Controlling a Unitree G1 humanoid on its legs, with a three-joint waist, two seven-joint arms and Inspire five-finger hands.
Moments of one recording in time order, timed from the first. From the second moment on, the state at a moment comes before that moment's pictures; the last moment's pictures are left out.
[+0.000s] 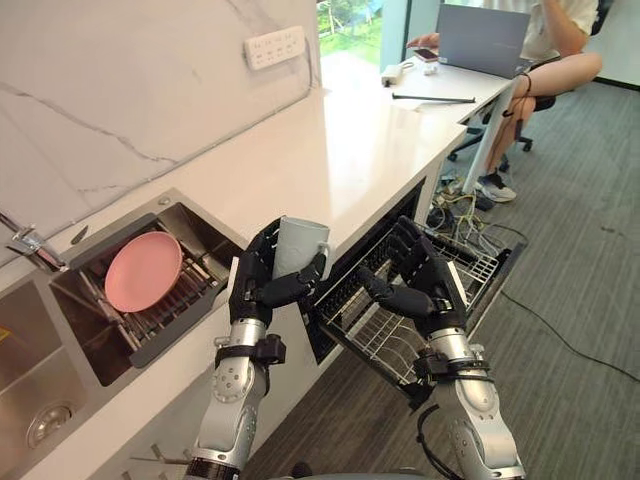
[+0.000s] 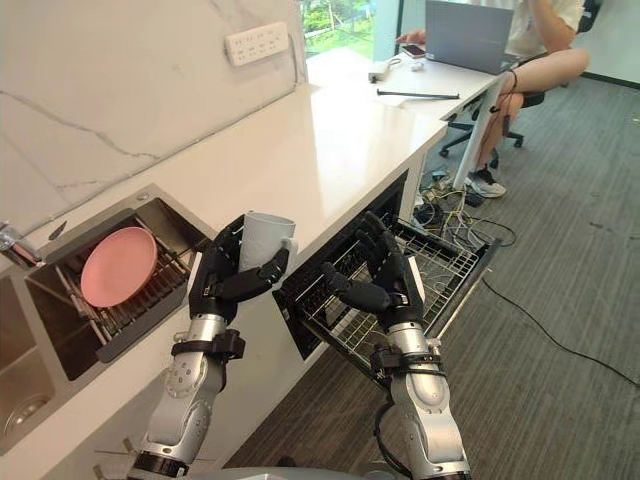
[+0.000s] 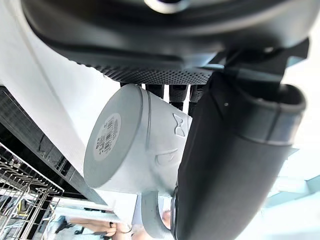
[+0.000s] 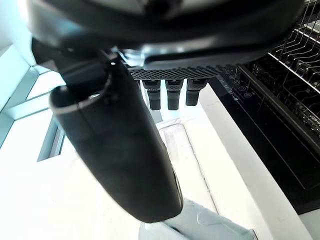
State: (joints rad) left arm 0.05 0.07 -0.16 -0.02 -0.25 -0.20 0.14; right arm 0.17 -0.10 0.13 -0.14 0.37 -0.18 0.04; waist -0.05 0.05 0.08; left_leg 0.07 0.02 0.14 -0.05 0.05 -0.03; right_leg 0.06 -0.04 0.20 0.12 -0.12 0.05
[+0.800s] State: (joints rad) left arm 0.03 0.07 -0.30 0.05 -0.23 -0.20 0.15; right arm 0.16 -0.10 0.26 -0.15 0.49 -0.19 0.05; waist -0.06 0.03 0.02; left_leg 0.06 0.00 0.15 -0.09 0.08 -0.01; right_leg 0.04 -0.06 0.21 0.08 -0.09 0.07
